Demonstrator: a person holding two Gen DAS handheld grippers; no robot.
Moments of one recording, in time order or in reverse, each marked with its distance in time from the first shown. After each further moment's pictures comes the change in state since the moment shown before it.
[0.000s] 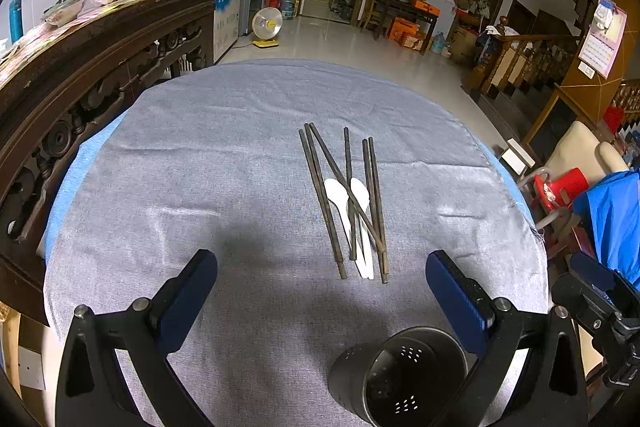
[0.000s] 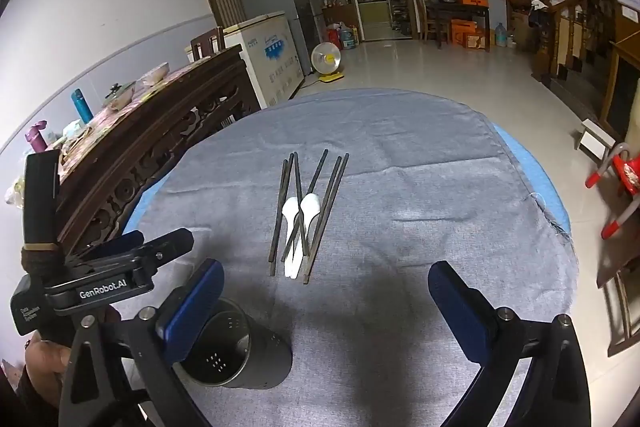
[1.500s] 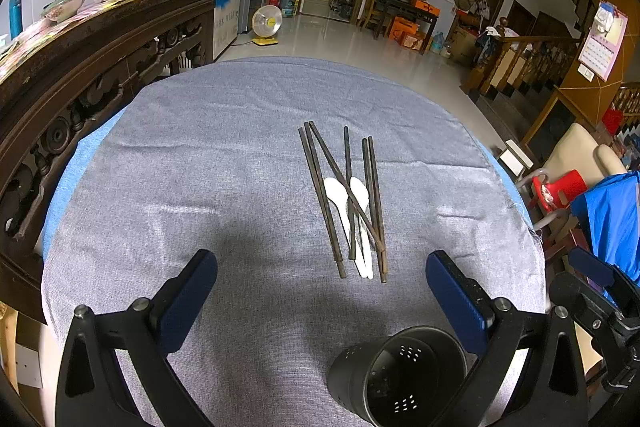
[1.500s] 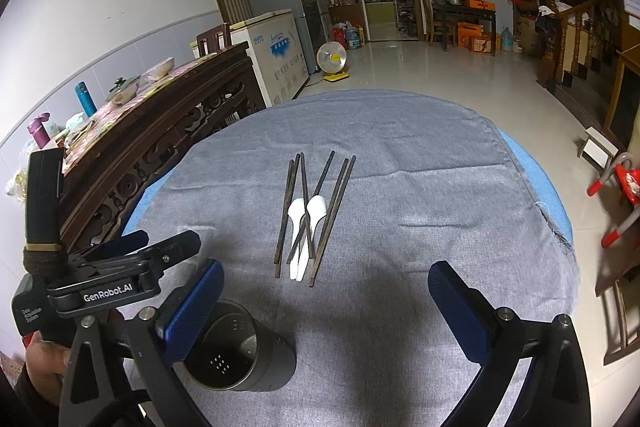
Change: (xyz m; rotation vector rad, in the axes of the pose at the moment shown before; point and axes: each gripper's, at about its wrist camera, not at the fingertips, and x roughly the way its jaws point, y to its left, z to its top) left arm 0.000 0.001 0.000 -0.009 0.007 -0.011; right arm 0.001 0.008 0.005 -0.030 -0.001 0.007
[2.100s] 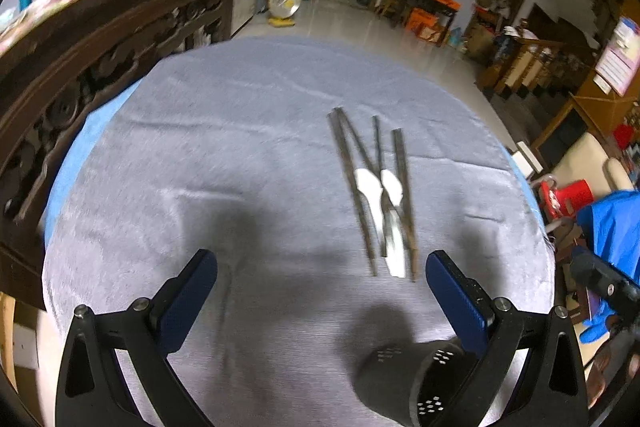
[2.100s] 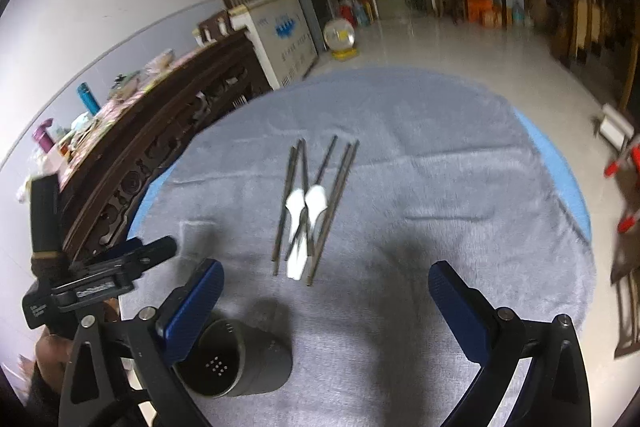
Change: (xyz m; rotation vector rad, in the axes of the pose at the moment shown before) left arm 0.021 0.043 0.009 -0.088 0.082 0.029; right arm 0.037 -0.034 0.022 0.063 0.122 0.076
